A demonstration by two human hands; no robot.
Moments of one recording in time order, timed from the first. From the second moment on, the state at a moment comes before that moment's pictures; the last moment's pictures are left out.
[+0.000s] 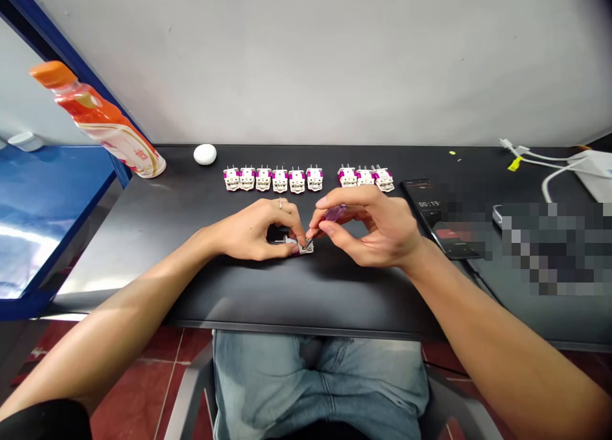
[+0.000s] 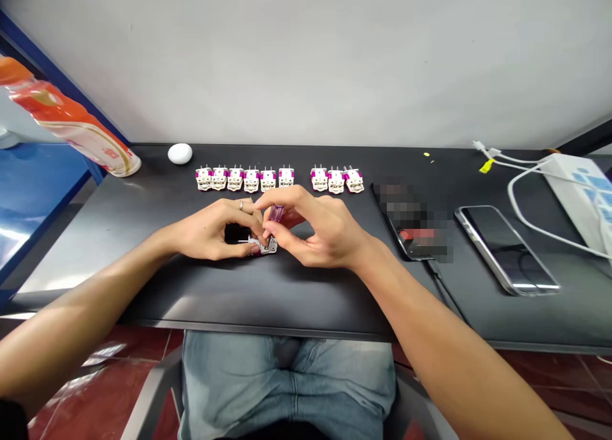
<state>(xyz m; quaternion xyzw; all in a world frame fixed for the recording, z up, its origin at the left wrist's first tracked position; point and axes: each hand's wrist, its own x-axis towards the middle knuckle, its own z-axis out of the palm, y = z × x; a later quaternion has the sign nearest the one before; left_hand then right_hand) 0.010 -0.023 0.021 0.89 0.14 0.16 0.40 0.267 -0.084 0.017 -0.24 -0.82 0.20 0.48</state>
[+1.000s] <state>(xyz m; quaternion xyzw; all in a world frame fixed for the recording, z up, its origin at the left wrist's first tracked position) 0.008 -0.020 0.014 0.91 0.14 0.20 0.34 0.258 -0.092 0.020 -0.20 -0.88 0.09 0.42</state>
